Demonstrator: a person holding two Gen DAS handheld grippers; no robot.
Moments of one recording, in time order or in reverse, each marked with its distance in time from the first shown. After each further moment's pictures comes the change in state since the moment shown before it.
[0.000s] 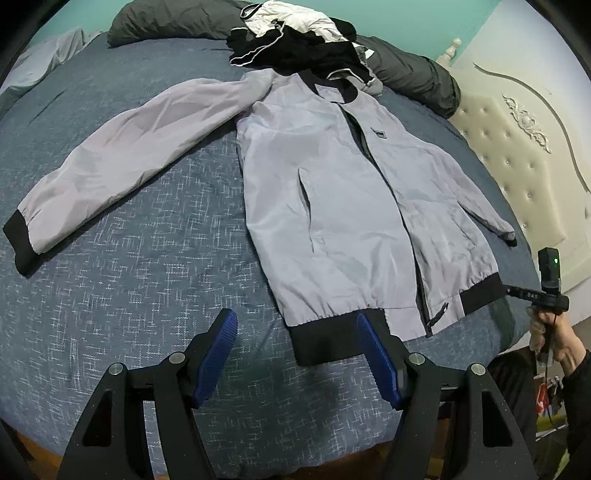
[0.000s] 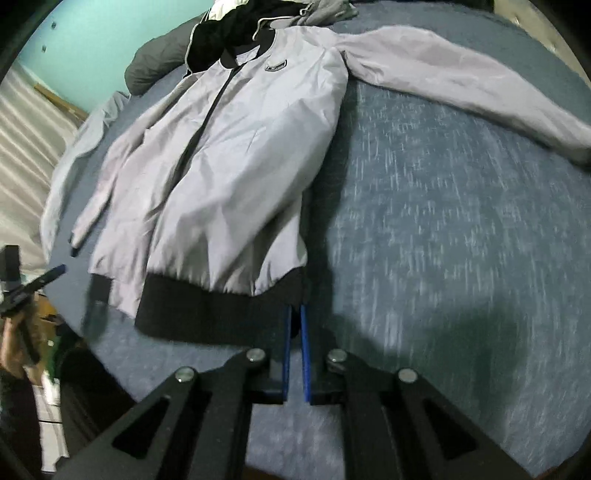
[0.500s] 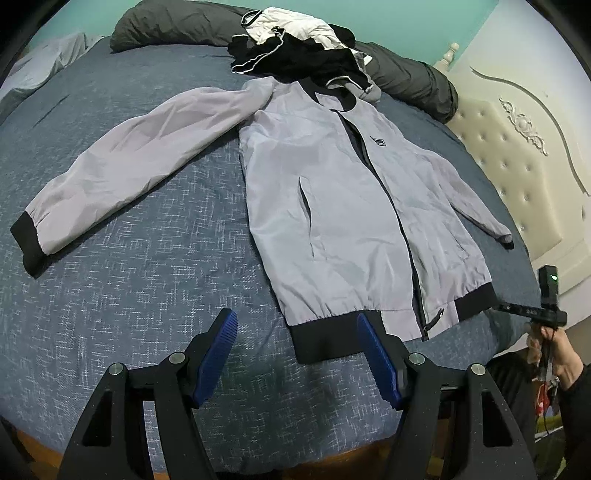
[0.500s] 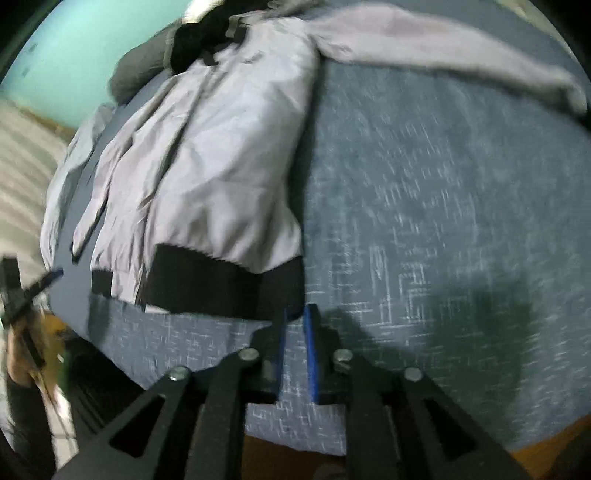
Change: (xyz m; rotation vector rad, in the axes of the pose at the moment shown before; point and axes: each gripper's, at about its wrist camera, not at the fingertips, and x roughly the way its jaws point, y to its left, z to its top) left arm -0.009 0.001 0.000 -0.008 -0.018 0.001; right arm -0.015 0.013 -0.031 -0.005 -0.011 -0.067
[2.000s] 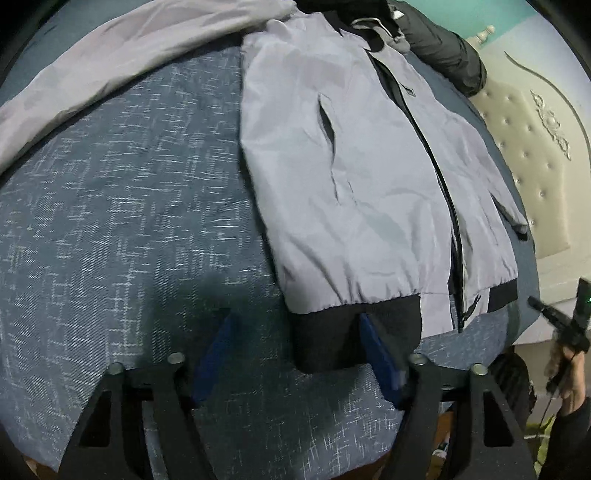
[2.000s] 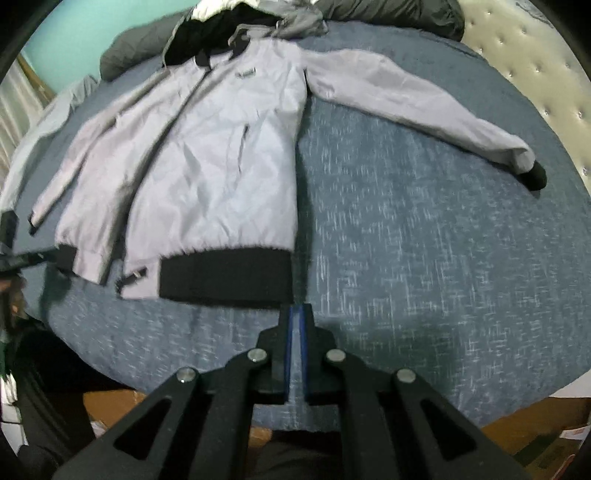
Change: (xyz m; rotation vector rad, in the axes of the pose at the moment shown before) left arm 0.094 0.009 -0.009 -0.096 0.212 -0.060; right arm -0.057 -0.022 -0.007 -0.070 -0.062 -0.228
